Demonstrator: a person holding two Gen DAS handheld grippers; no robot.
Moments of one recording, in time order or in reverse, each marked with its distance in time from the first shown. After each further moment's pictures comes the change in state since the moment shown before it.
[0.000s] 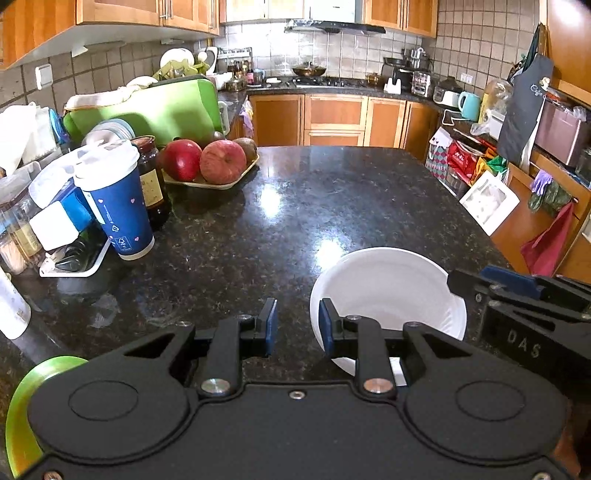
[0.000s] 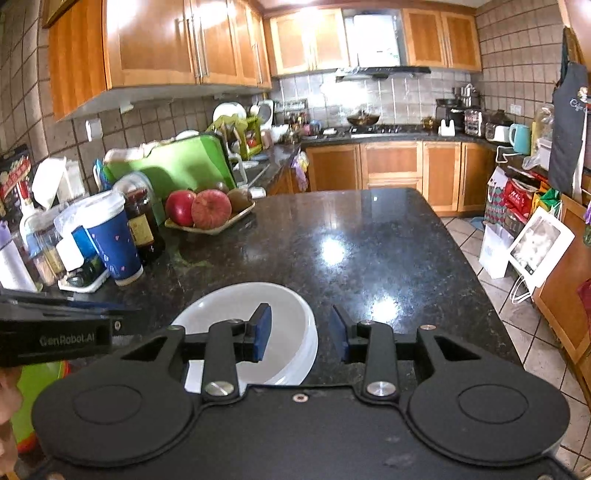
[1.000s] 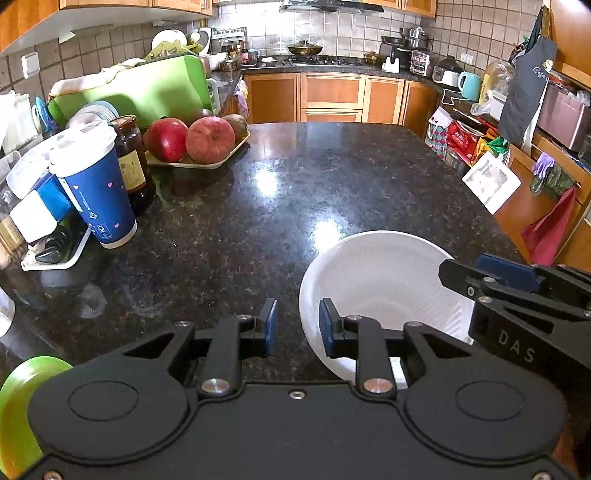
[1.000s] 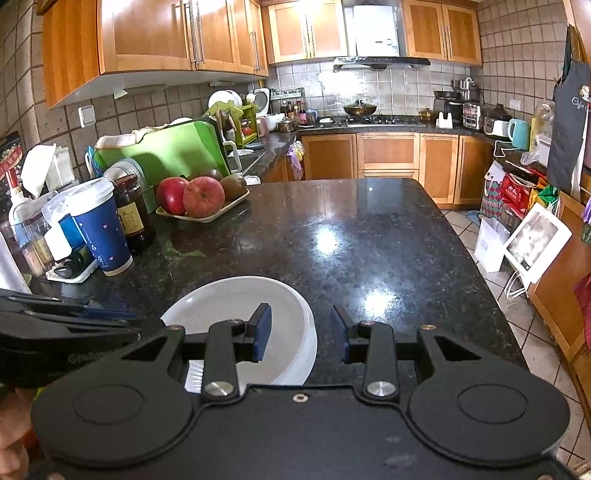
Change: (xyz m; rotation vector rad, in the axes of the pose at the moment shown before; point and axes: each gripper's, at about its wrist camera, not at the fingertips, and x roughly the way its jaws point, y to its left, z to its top) left arm 0.025 -0.009 0.001 0.006 0.079 -0.004; right arm 0.022 0.002 0.001 -0.022 0.058 -0.021
